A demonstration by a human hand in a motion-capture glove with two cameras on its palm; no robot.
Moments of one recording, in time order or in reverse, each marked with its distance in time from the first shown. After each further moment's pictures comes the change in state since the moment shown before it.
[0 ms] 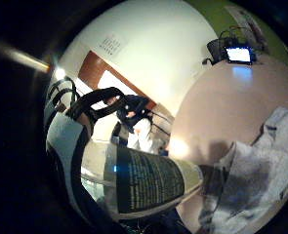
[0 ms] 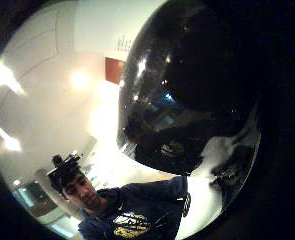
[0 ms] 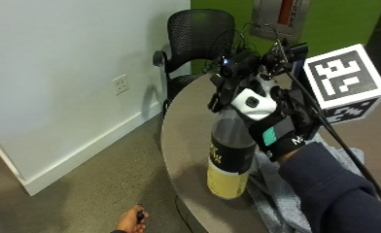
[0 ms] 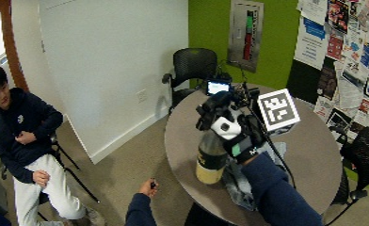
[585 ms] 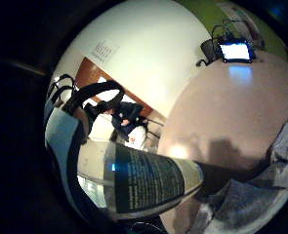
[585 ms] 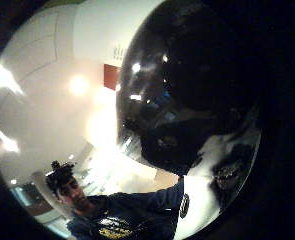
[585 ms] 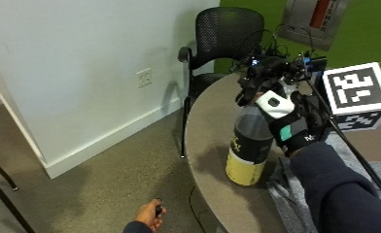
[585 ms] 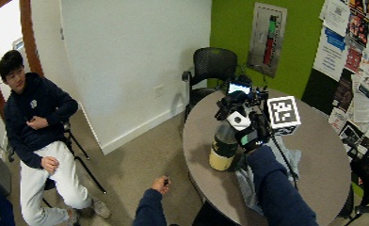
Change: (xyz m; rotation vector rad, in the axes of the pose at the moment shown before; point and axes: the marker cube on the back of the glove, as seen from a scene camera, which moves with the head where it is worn) arm 0.067 -0.015 -0.035 0.111 0.028 0.059
